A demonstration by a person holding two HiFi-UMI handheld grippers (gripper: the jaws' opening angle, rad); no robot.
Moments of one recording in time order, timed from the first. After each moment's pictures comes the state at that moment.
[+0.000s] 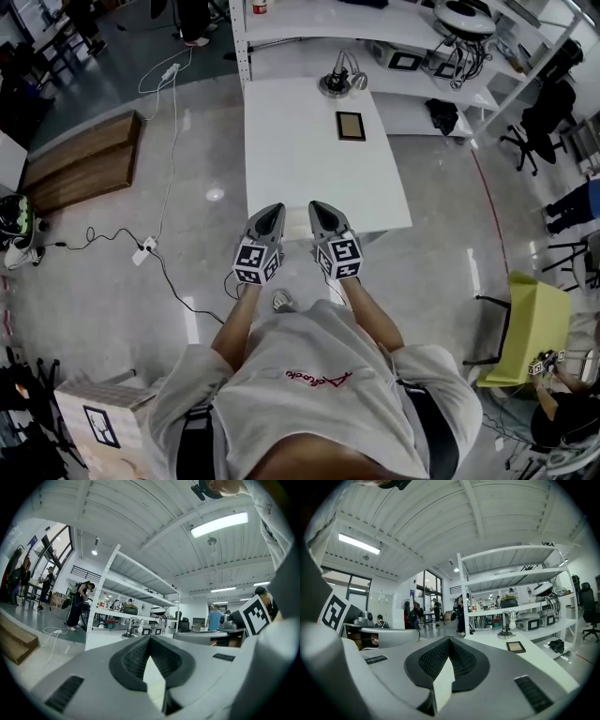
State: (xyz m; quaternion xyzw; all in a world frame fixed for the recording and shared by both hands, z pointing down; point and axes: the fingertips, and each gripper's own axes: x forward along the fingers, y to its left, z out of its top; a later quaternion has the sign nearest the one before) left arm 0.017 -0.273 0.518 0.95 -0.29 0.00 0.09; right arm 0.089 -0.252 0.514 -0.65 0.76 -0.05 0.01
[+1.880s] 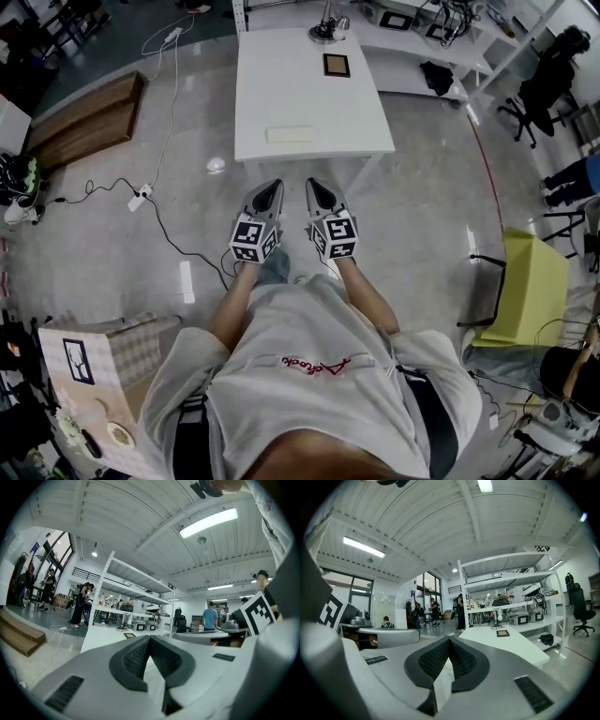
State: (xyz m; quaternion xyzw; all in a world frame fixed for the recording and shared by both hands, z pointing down) left arm -0.016 -0.063 0.533 0.95 -0.30 0.01 0.08; right arm 0.054 -0.043 0.531 -0.66 0.75 -0.06 0.01
